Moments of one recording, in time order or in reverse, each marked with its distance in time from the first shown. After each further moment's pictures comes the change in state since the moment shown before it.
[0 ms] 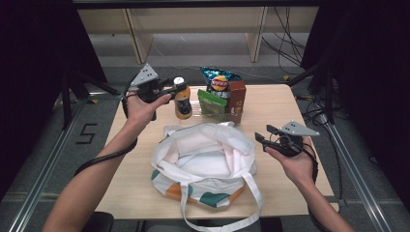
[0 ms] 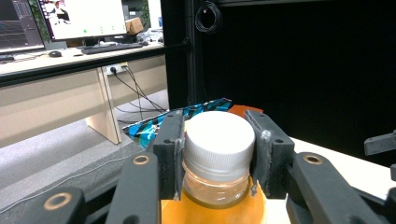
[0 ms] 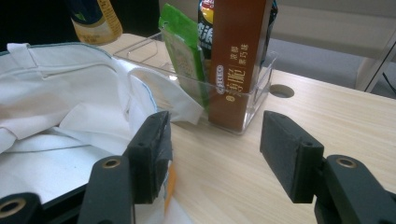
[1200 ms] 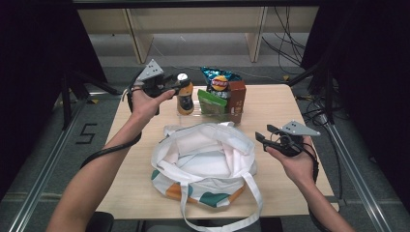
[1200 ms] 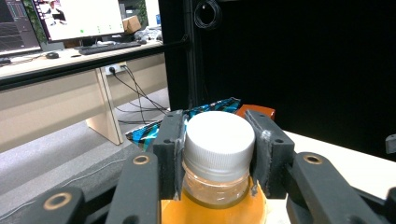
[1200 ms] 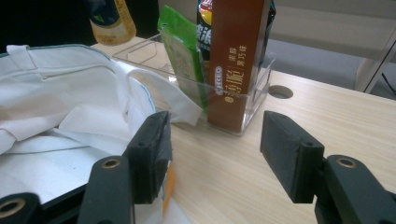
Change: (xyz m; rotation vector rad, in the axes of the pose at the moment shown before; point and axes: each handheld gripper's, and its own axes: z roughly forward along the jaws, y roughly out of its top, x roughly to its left) left arm 0.012 0.000 0.020 0.013 -0.006 0.025; right arm -0.001 0.000 0.000 -0.011 0.007 0.004
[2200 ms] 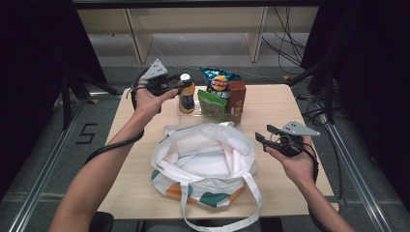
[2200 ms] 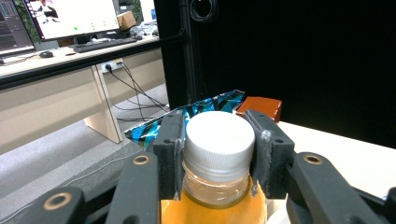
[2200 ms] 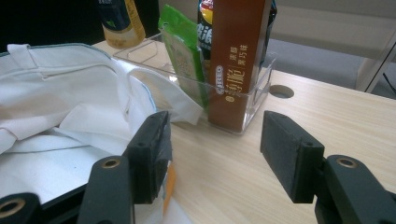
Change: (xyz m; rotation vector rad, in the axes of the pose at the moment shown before) left arm 0.007 -0.006 0.014 0.025 -0.019 0.029; right arm 0.000 0.000 0.000 0.005 -0.003 -0.004
